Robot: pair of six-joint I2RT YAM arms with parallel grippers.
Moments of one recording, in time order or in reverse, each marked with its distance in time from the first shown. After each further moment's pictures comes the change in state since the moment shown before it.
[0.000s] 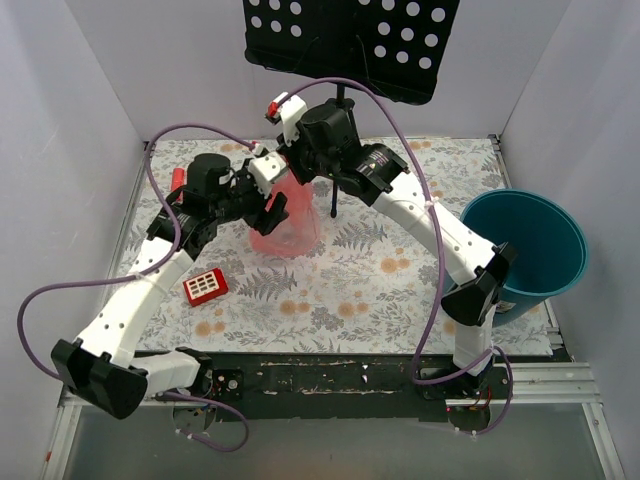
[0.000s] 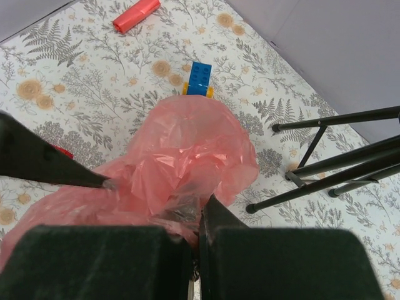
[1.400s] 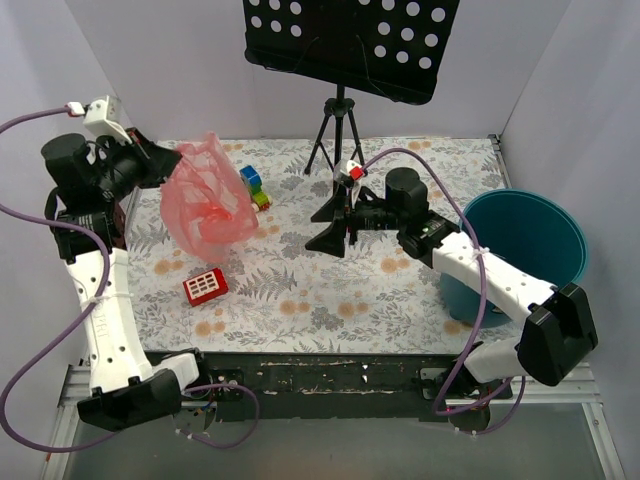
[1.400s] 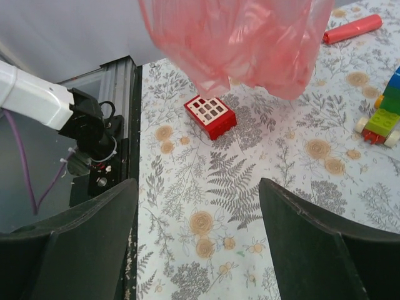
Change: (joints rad) left arm 0.650 -0.055 0.225 -0.039 0.219 -0.566; right arm -0.219 -0.529 -1.114 0.845 -0.914 0.222
